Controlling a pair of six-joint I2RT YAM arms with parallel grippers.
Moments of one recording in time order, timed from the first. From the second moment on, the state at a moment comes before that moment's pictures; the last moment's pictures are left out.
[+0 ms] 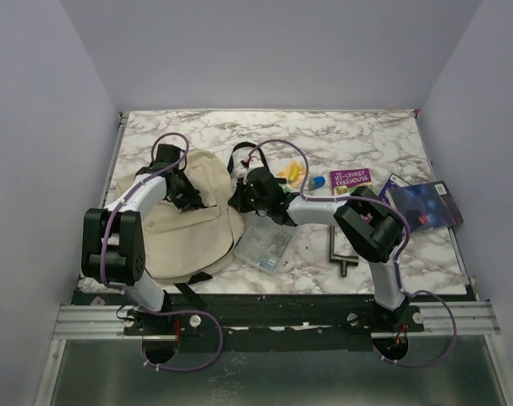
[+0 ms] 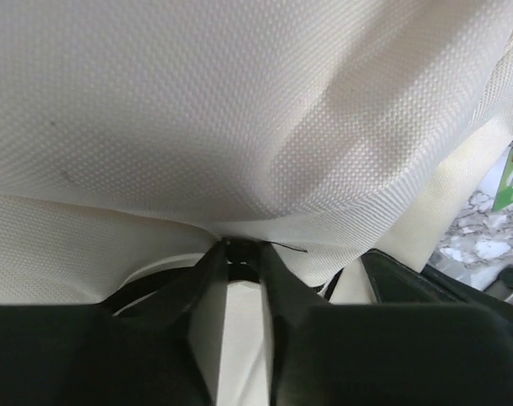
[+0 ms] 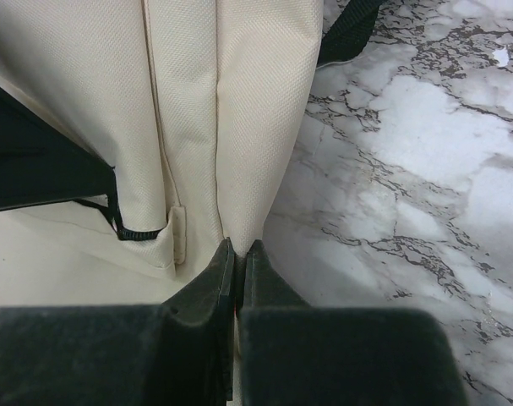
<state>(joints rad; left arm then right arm) -0.10 1.61 1.06 -0.58 0.17 -0.71 0.85 2.05 1.24 0.31 -0.02 0.54</state>
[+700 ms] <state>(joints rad) -0.07 1.28 0.91 -0.59 -0.03 -0.73 0.85 2.01 1.15 0.39 0.13 0.78</state>
